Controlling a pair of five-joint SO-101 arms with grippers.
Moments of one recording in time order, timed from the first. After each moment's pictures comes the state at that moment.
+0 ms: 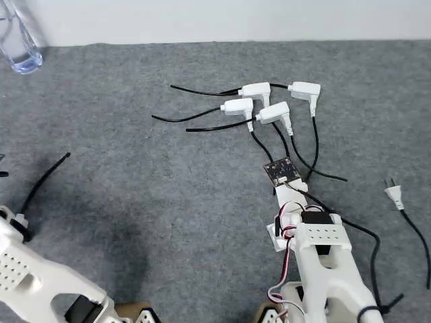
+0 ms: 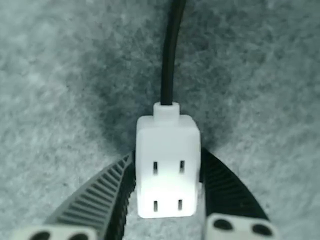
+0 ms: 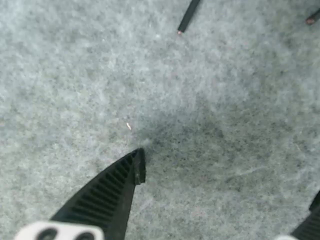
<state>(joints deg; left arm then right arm) -60.0 34.3 -8.7 82.1 -56.5 -2.1 -34.3 72.0 48.4 19.5</state>
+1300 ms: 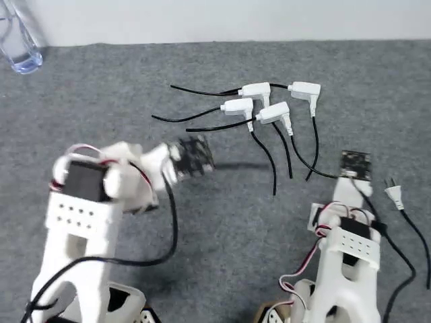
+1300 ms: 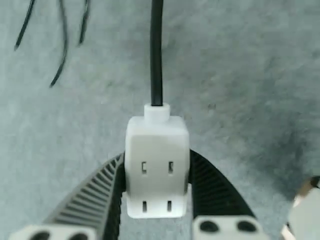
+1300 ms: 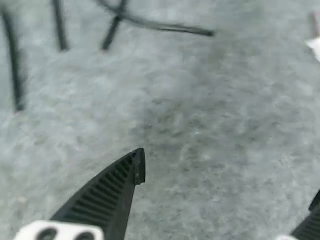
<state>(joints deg) 10.1 -31.1 15.8 98.9 -54.1 20.1 -39.4 72.1 38.9 7.7</state>
